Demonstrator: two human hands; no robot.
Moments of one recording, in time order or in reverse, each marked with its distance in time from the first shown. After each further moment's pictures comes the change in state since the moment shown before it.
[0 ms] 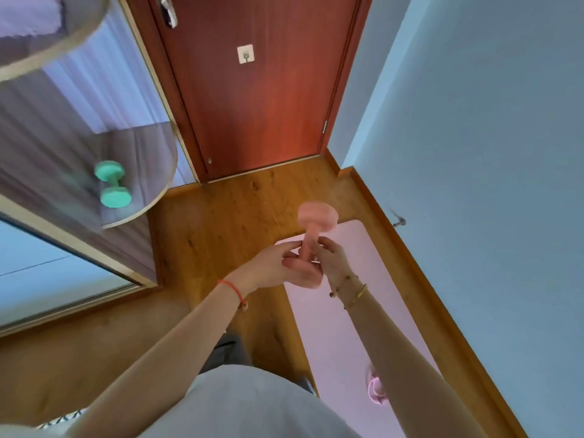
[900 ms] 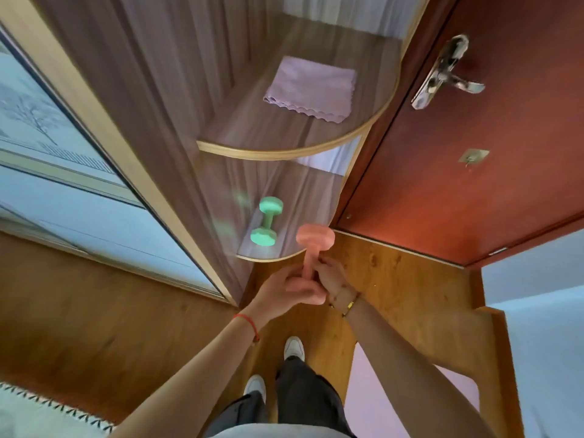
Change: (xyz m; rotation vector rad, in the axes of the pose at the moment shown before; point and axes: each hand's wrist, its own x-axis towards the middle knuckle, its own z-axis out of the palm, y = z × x) left_hand -0.004 -0.156 -0.336 -0.435 0.738 -0.150; right_hand 0.222 -0.159 0.398 -0.356 -0.546 -0.030
